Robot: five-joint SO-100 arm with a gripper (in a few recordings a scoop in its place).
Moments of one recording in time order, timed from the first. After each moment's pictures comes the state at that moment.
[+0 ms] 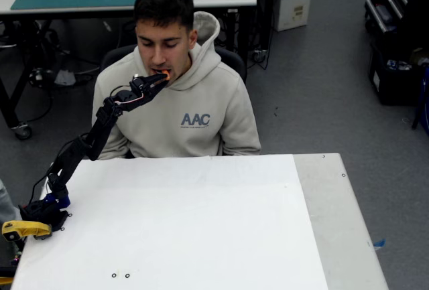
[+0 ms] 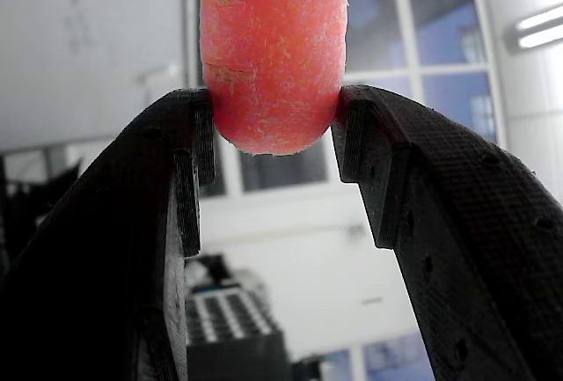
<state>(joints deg) 8.5 44.9 -13.8 44.4 -80.9</state>
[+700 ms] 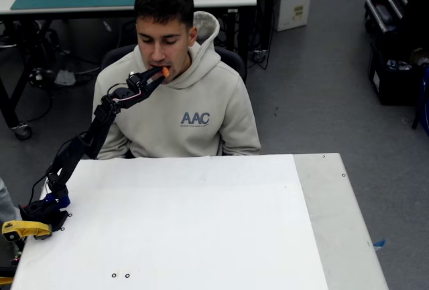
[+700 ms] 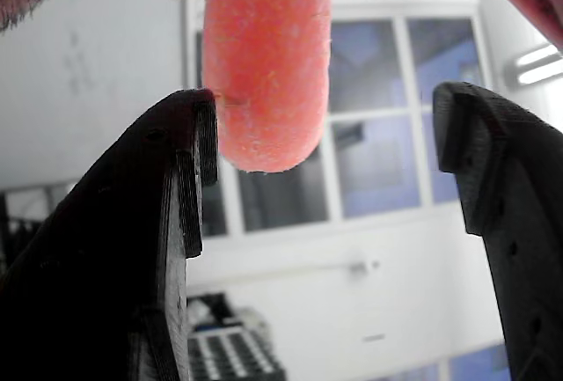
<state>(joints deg) 6.1 44.9 -13.8 44.4 -81.1</state>
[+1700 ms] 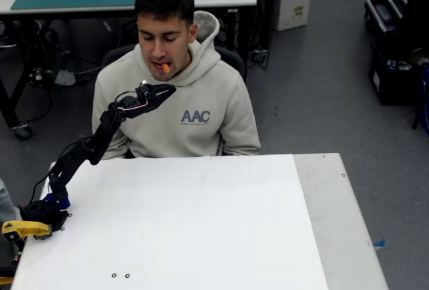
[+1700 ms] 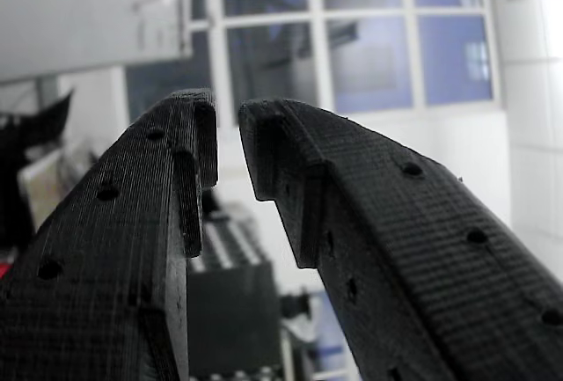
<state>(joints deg) 15.7 44.9 -13.8 44.4 -80.2</state>
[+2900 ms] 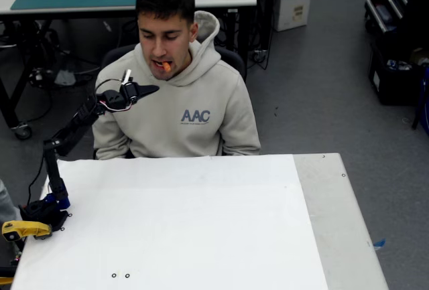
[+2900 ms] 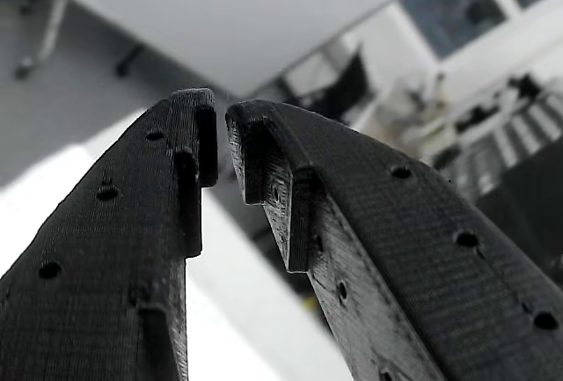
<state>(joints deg) 15.8 98.2 53.5 44.4 -37.8</state>
